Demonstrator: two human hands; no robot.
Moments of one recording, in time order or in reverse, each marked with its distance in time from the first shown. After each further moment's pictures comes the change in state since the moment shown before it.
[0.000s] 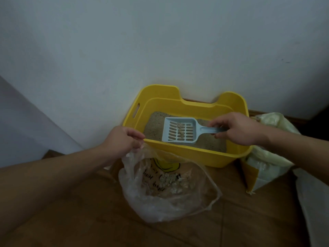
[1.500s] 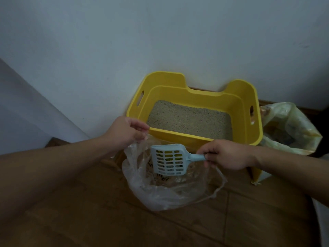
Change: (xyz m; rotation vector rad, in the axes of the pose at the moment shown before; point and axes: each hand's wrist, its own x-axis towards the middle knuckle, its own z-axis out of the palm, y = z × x) left_hand 0.001 -0.016 -0.003 -0.068 -0.070 0.017; right_hand -0.015 -0.014 0.081 0.086 -0.441 -0.084
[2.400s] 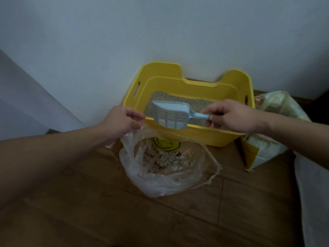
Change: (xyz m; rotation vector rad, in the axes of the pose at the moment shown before) left_hand -0.004 0.002 0.002 0.002 0.018 -0.024; right_hand -0.020 -0.016 -0.050 0.065 0.331 0.030
